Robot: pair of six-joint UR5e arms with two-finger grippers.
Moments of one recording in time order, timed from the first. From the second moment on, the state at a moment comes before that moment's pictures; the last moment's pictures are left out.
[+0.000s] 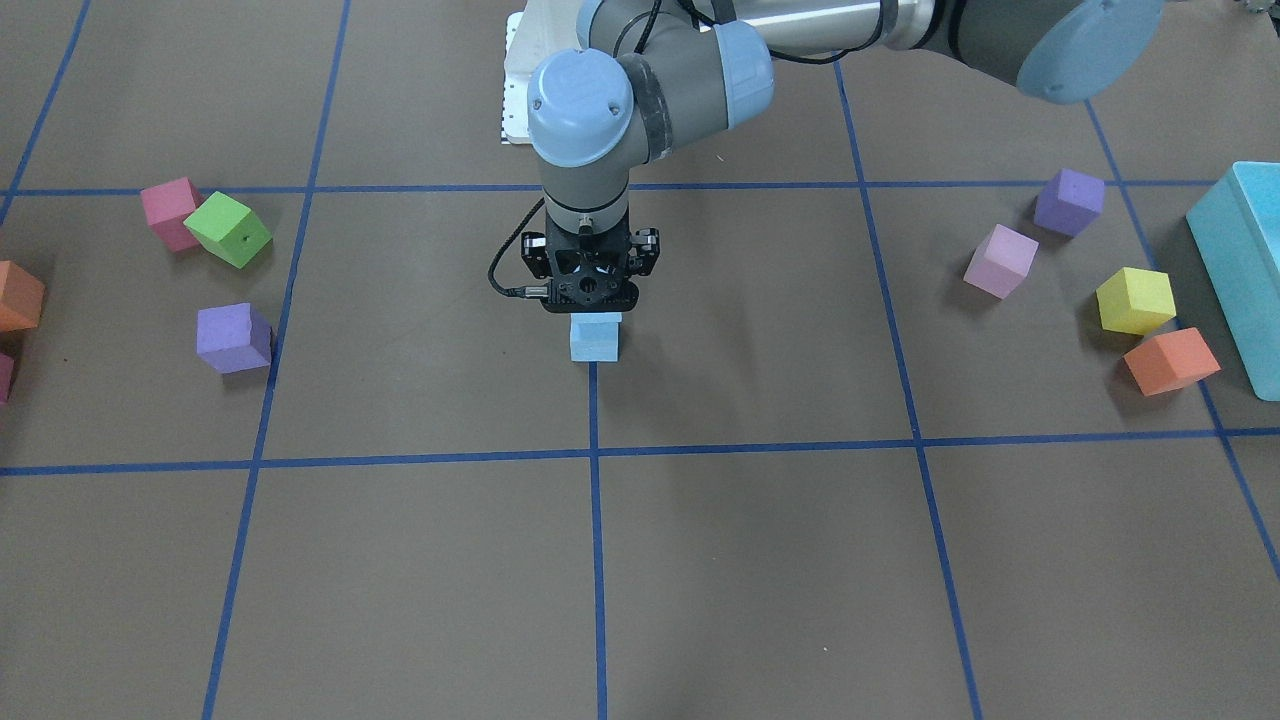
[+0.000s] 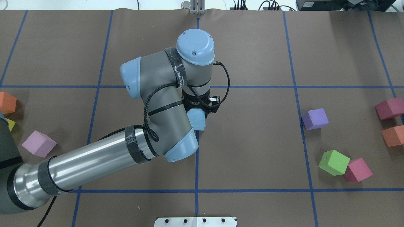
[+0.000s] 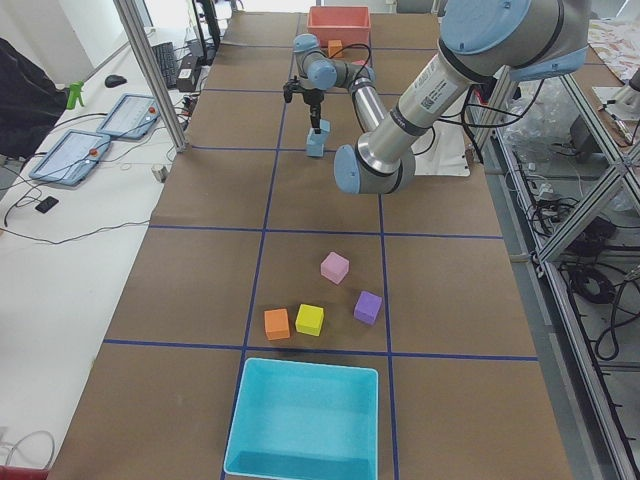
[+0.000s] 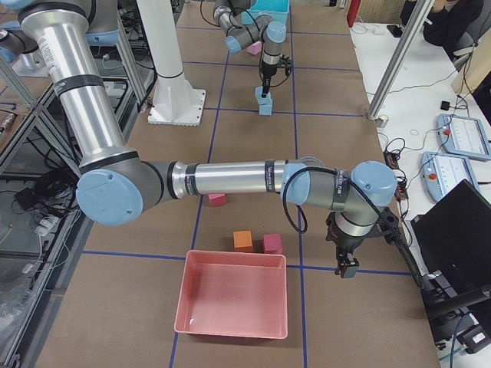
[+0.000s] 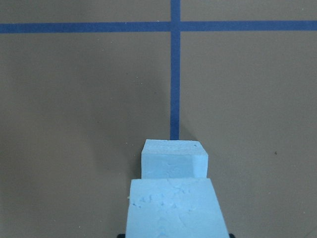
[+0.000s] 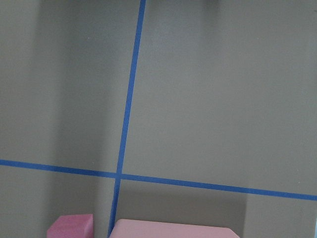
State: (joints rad) left arm -0.56 -2.56 -1.45 -1.37 -2.04 -1.13; right arm 1.71 -1.20 1.32 -1.76 2.26 -0.28
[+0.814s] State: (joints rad) left arm -0.56 -2.56 -1.43 -1.41 -2.04 -1.13; right arm 1.71 -1.20 1.32 -1.76 2.26 -0.28
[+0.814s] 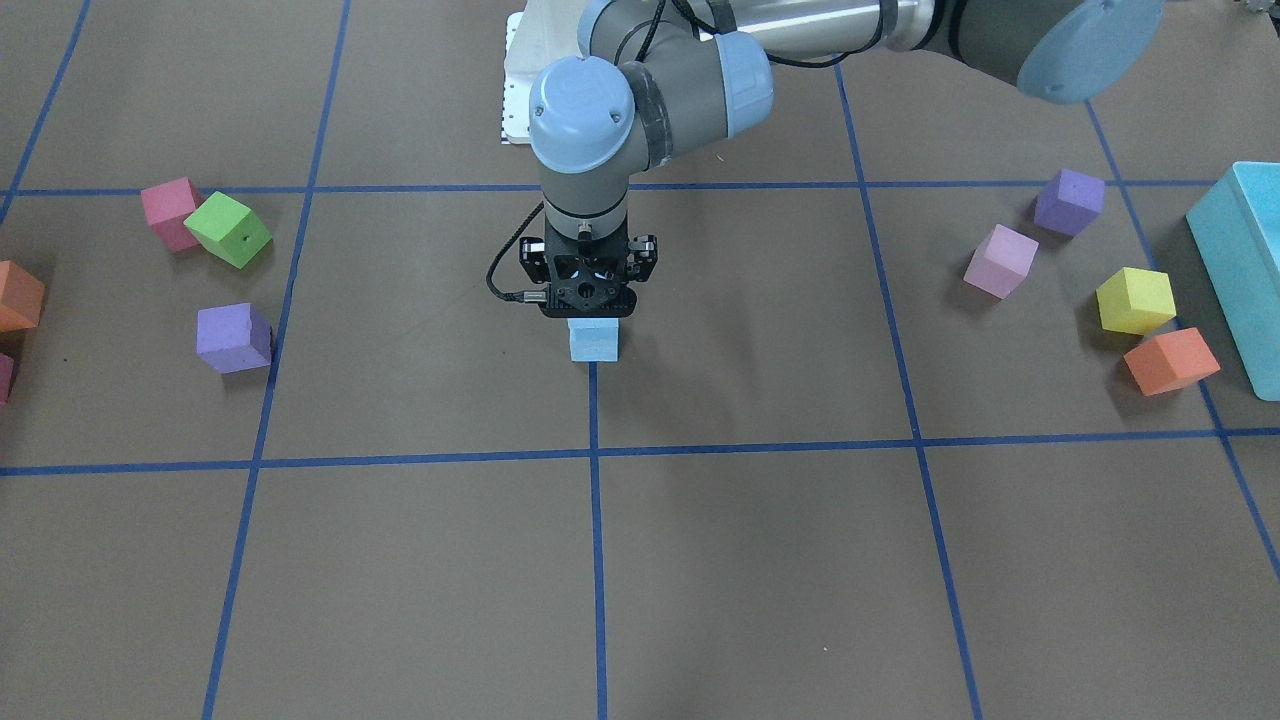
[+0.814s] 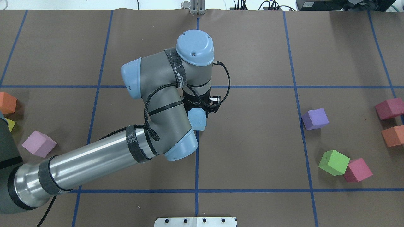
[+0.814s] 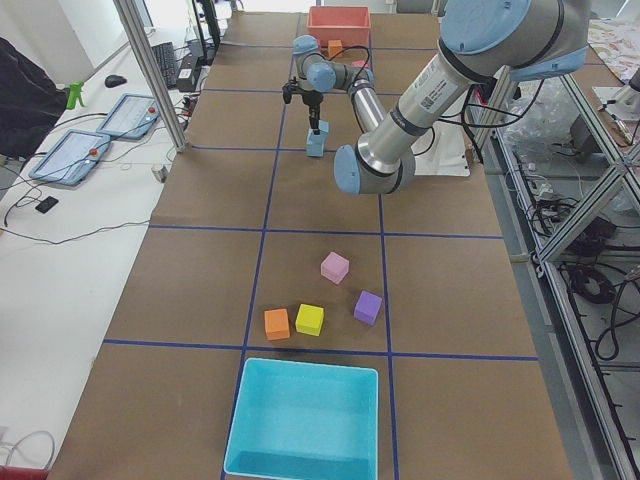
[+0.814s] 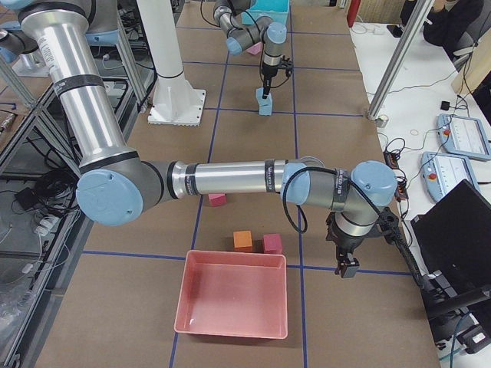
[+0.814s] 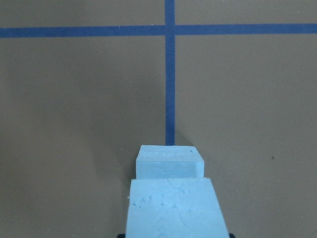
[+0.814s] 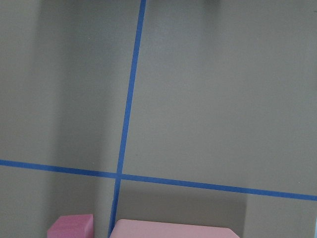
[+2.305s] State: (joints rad) left arm -0.56 -2.56 -1.43 -1.41 -2.03 -1.10; right arm 1.71 -1.20 1.32 -1.76 2.26 -0.28
